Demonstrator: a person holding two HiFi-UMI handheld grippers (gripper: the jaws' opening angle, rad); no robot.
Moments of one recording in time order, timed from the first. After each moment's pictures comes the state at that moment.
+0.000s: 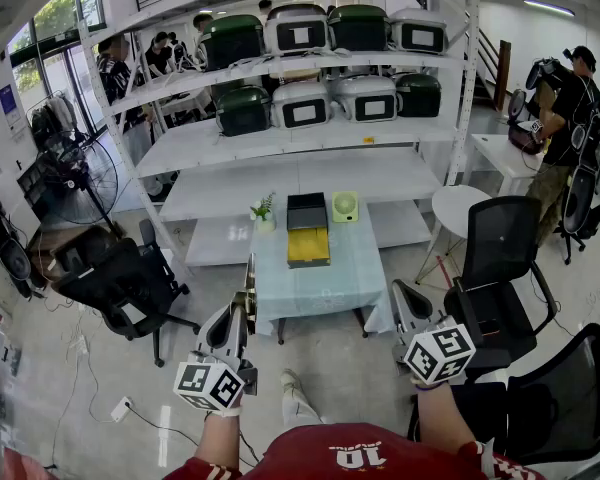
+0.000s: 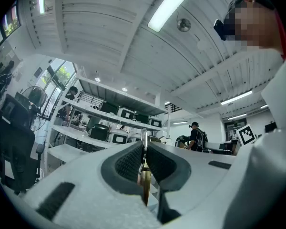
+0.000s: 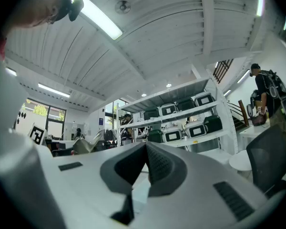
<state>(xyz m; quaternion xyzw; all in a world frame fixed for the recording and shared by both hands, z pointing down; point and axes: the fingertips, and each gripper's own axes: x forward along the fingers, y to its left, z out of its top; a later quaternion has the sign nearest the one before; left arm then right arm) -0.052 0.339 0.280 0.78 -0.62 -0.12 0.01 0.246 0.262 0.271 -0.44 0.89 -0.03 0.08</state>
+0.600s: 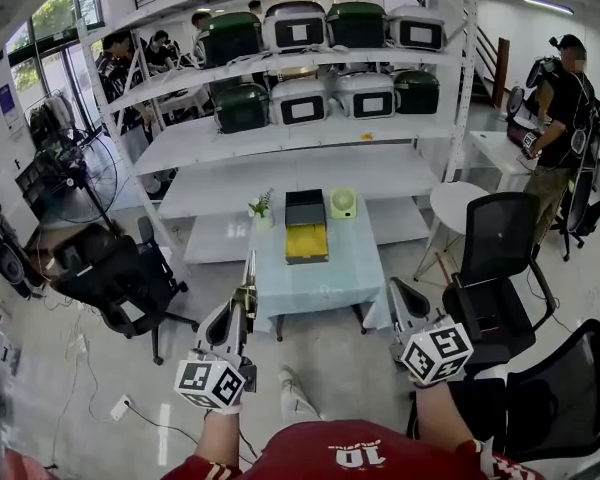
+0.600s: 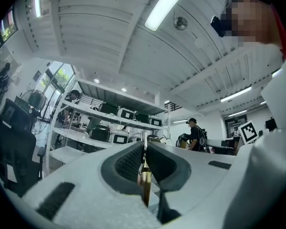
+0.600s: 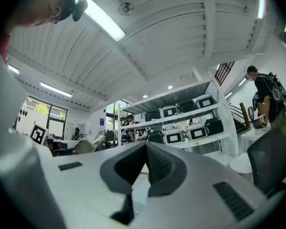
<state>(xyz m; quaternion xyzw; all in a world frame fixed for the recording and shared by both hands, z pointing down) -0.049 0.346 0.282 0.77 -0.63 -0.11 0.00 0.243 0.274 0.270 -0.43 0.90 -0.02 0.09</state>
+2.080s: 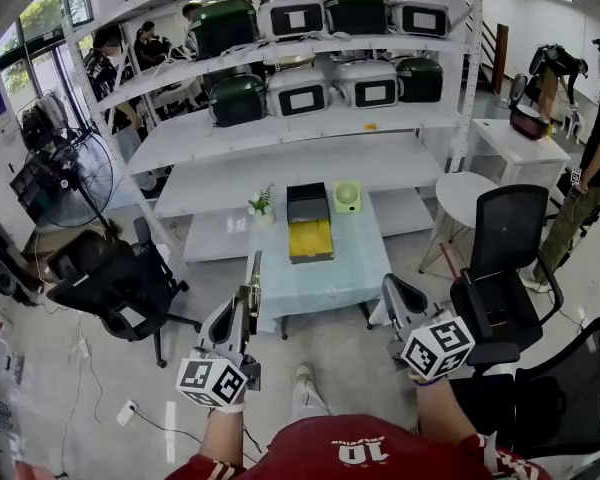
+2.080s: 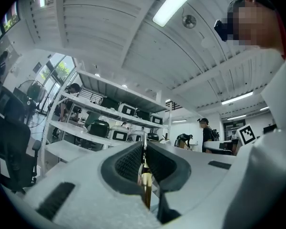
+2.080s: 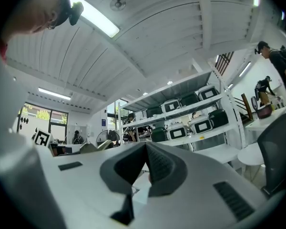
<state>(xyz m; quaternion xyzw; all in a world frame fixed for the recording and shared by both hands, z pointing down) -0.075 0.289 0.299 0.78 -0.61 -0.11 0.03 0.203 0.225 0.285 -0.42 0.90 -0.06 0.09</state>
